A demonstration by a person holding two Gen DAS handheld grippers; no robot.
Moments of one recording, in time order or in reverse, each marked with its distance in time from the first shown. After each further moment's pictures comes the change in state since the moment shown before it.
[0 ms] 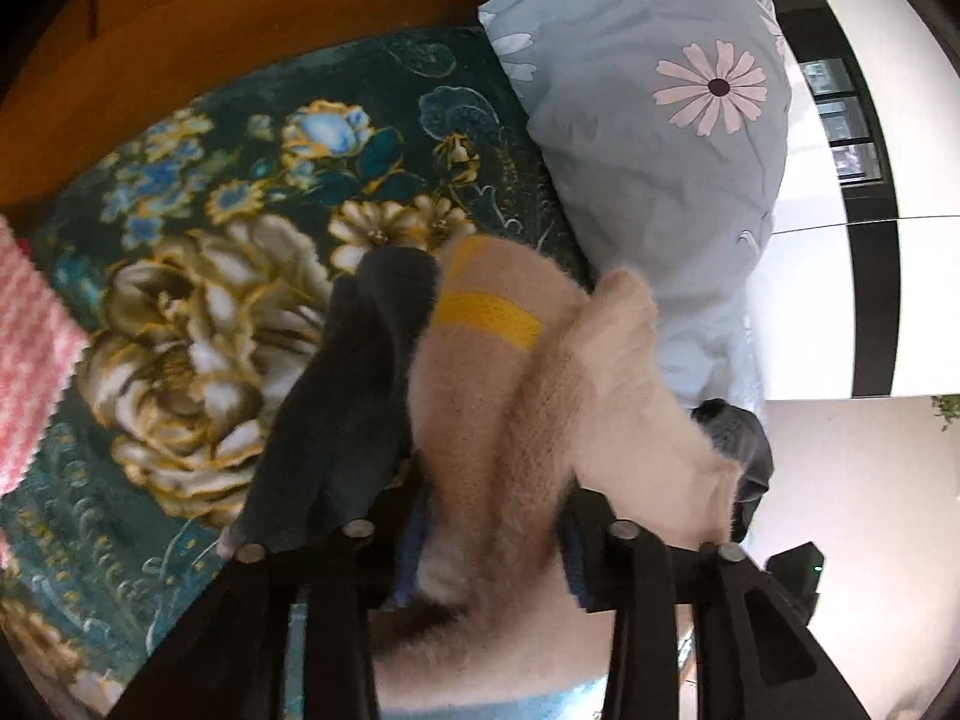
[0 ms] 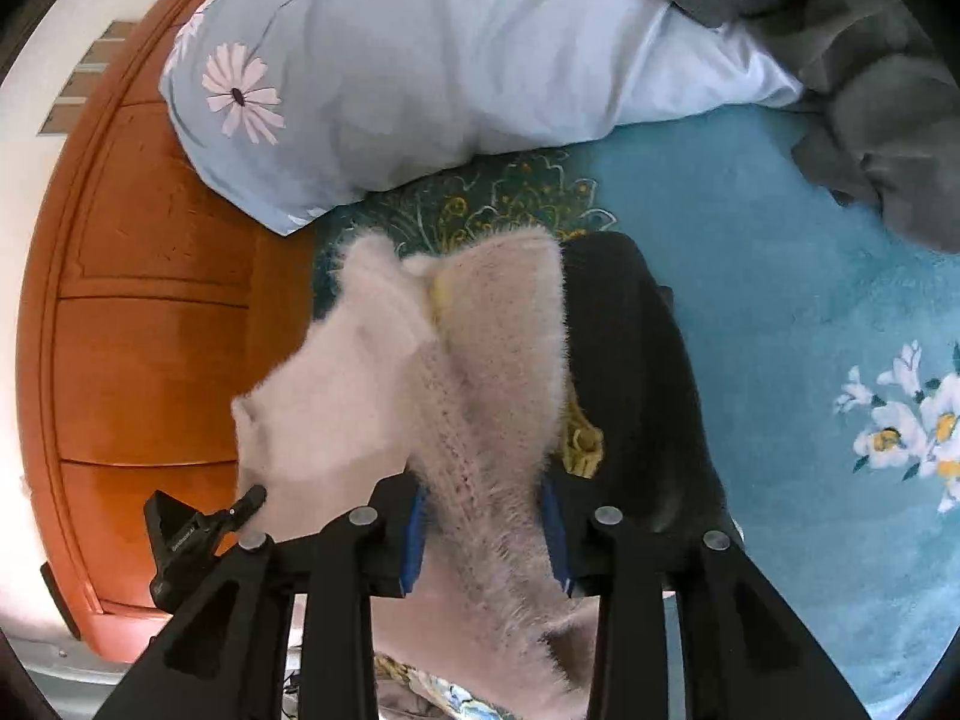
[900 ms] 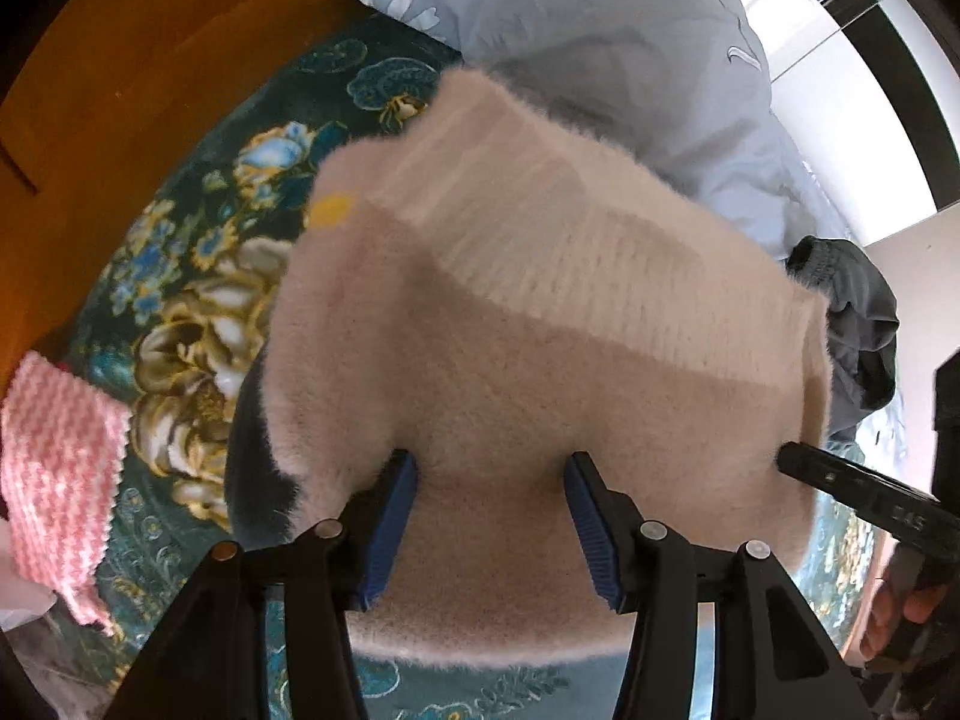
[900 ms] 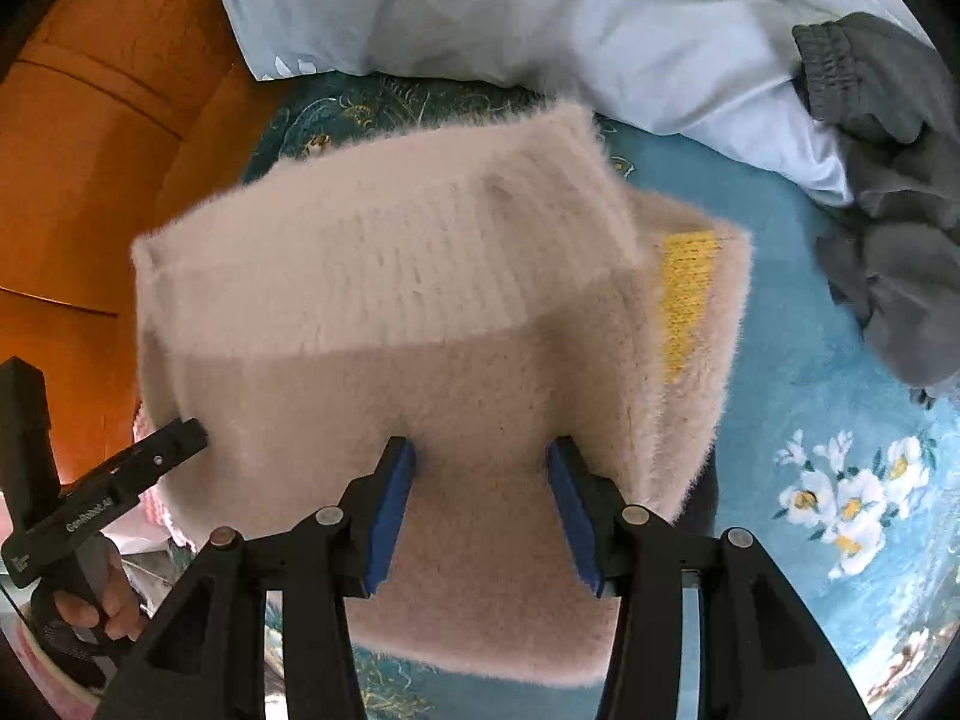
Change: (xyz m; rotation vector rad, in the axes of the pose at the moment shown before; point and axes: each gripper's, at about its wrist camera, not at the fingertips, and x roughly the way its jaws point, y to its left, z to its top) left arm 0.045 -0.060 -0.061 0.391 0.032 0.302; right arm 0.055 0.073 -0.035 -0.347 0.090 -0.350
